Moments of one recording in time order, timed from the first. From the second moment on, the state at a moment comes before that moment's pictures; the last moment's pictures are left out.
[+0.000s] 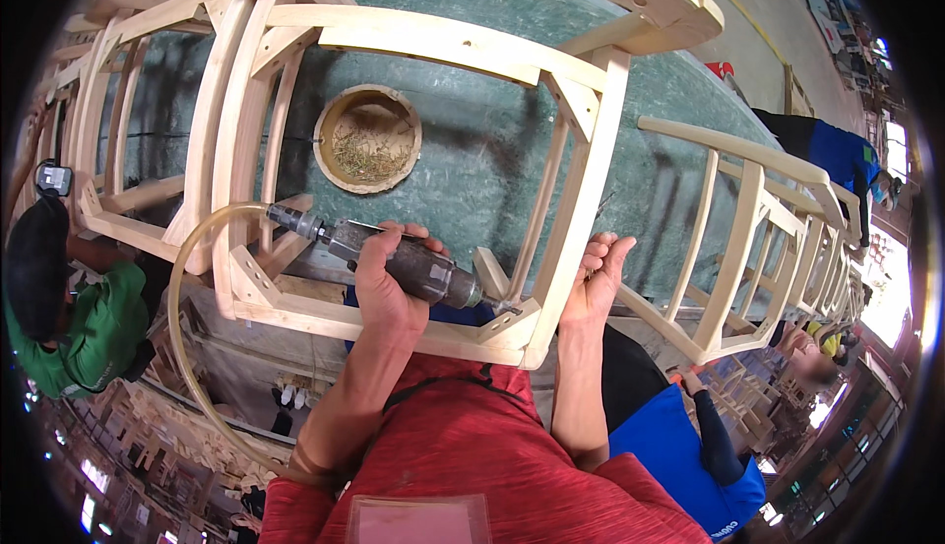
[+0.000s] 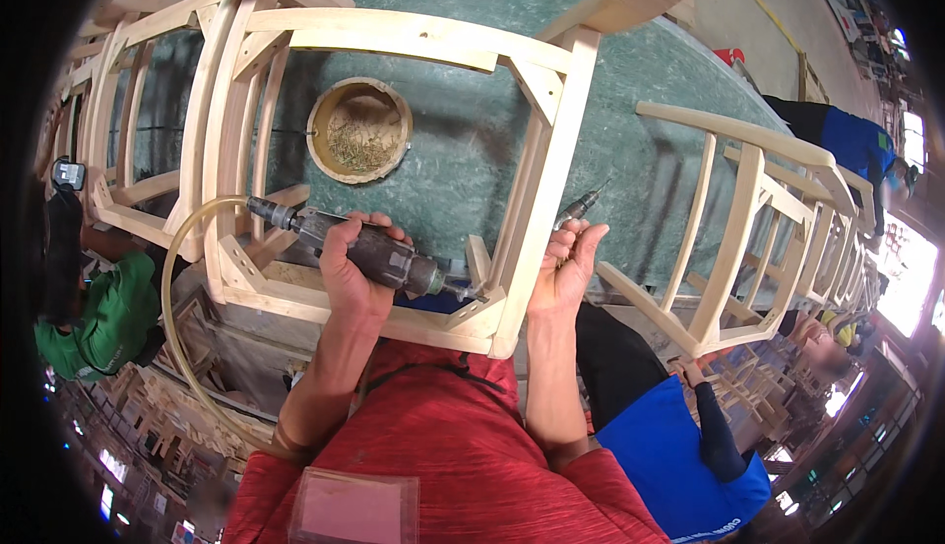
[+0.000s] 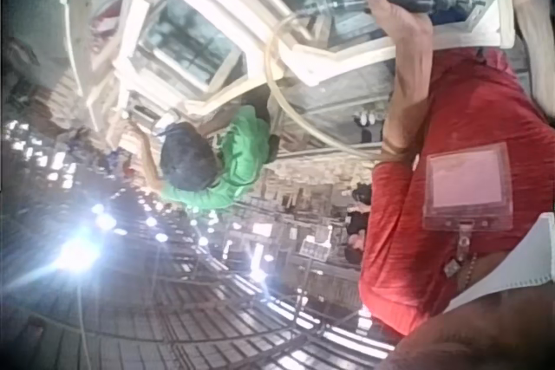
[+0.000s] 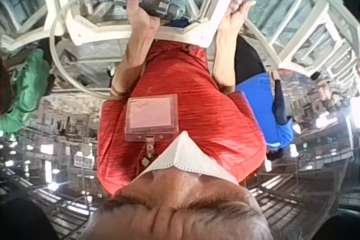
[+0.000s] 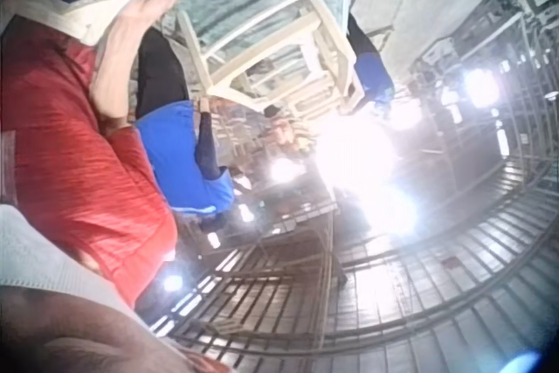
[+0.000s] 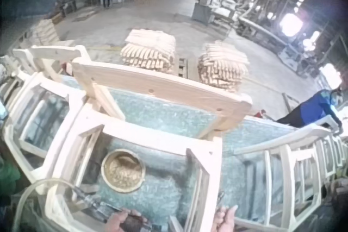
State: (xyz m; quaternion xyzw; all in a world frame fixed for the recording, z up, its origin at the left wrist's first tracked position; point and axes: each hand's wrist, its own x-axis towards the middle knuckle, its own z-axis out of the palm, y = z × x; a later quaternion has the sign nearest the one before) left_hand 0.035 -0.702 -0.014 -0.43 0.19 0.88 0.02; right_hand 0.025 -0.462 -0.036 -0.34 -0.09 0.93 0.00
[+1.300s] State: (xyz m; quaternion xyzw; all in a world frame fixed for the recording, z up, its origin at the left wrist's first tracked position) left_hand 0.040 -0.642 0.129 0.13 0.41 0.87 -0.23; right_hand 0.051 -0.504 0.068 -0.34 -0.13 0.92 -0.14
